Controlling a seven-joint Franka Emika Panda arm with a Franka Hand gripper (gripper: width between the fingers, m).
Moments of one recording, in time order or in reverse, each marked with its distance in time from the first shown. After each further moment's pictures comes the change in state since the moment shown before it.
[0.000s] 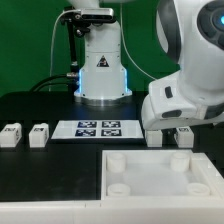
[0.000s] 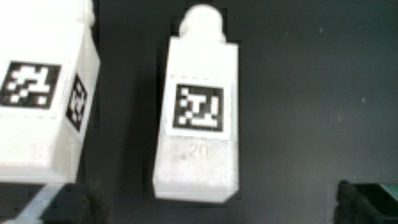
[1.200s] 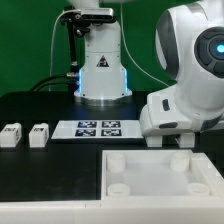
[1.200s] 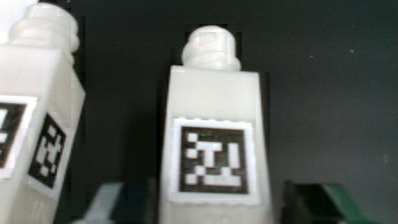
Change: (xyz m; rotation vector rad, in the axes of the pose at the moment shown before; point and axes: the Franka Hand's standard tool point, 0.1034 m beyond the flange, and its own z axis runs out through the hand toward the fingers) arm -0.007 0.005 0.034 -0.011 -0.037 0.015
